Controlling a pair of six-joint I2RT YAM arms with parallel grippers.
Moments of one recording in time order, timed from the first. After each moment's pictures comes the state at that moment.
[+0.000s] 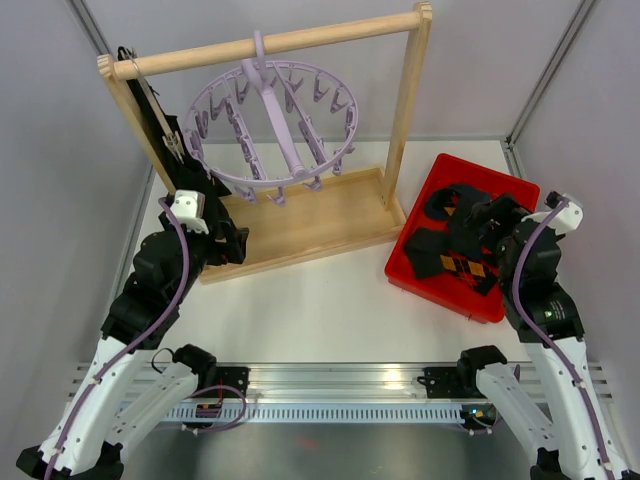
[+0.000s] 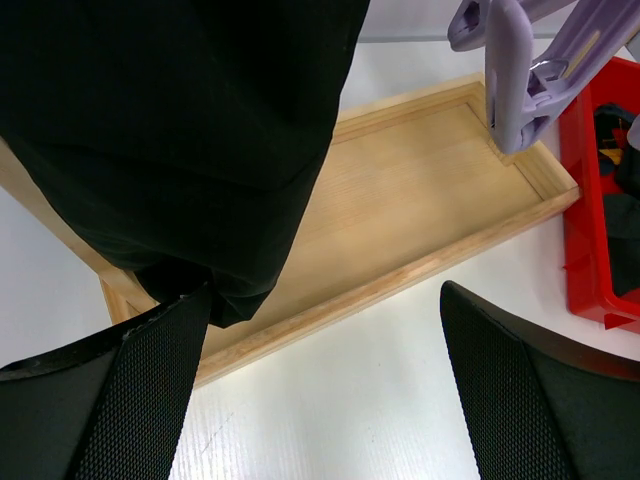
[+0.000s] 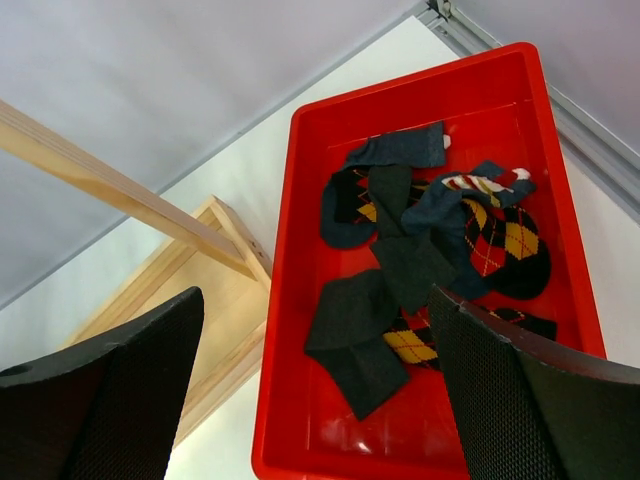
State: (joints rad) left arm -0.44 0.63 0.91 -0.51 -0.19 -0.19; right arm 0.17 0.65 0.93 -0.54 0.45 0.58
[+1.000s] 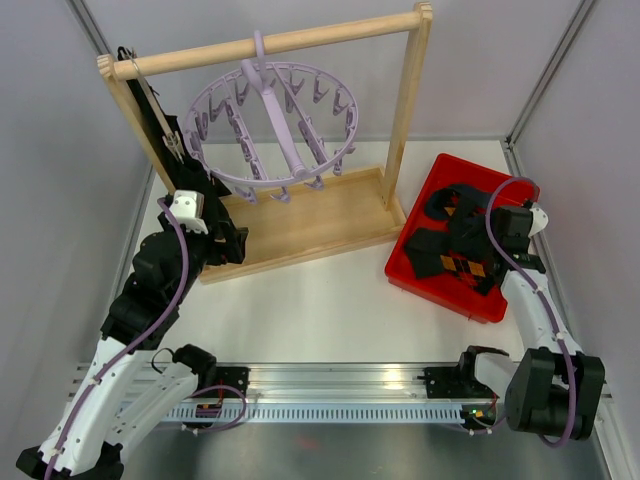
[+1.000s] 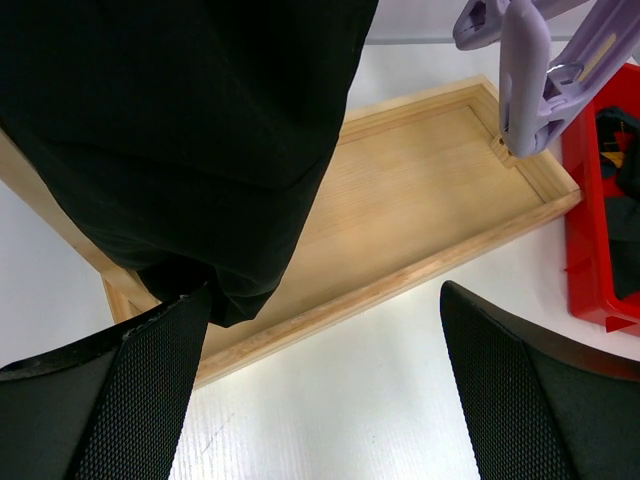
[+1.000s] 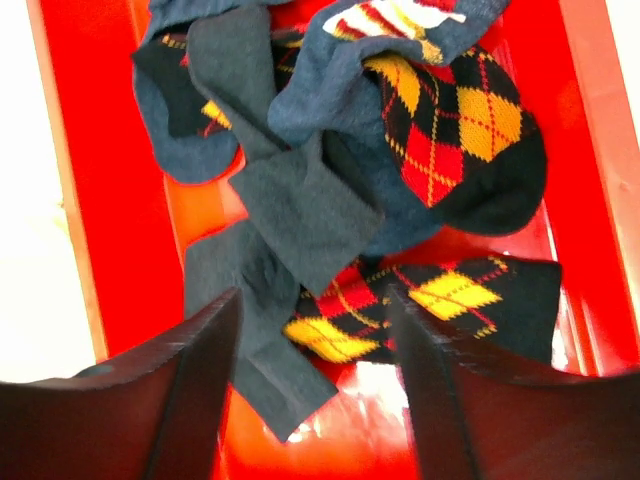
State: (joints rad) left arm -0.44 0.62 0.91 -0.51 -0.20 -0.19; right arm -0.14 1.07 0.68 -0.30 0.16 0.65
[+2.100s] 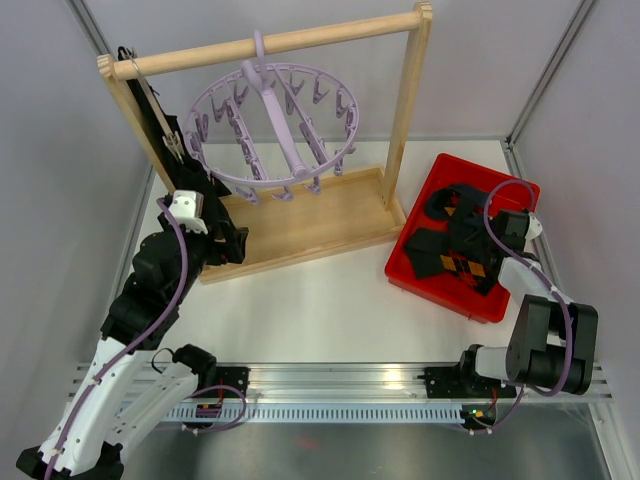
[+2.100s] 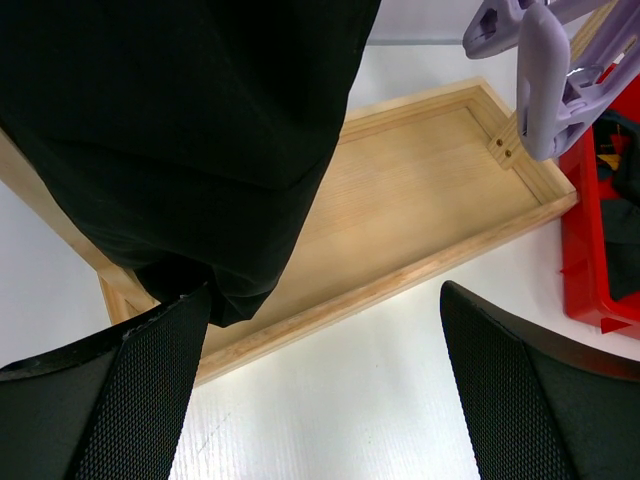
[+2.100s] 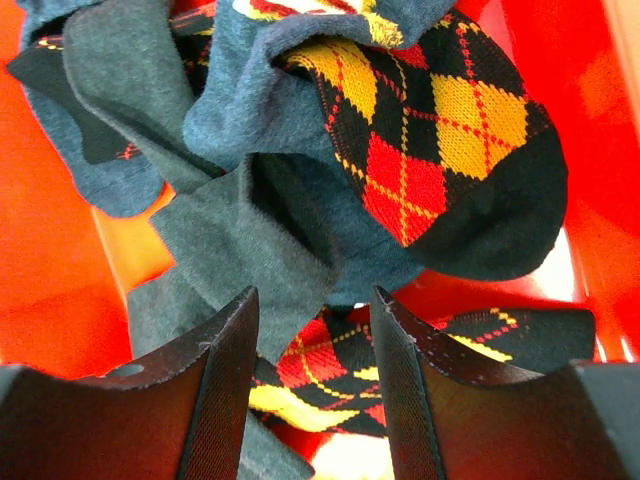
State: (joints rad) left arm -0.44 0.62 0.91 -0.51 -0.20 -0.20; right arm -0.23 1.32 0.62 -0.08 0.08 0.69
